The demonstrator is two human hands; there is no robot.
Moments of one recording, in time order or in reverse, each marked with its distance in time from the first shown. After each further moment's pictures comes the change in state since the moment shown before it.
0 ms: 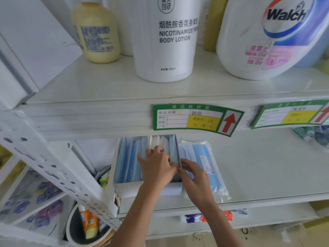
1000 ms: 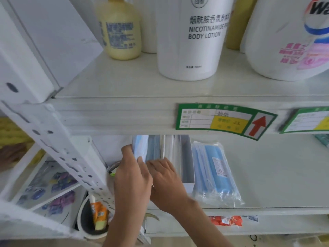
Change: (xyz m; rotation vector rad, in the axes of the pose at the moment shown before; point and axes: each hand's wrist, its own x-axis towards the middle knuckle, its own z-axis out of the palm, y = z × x) left_hand -0.075 -0.038 -0.076 -0.253 0.570 -0.252; right_hand -0.012 -0.064 0.084 -0.734 -0.328 -0.615
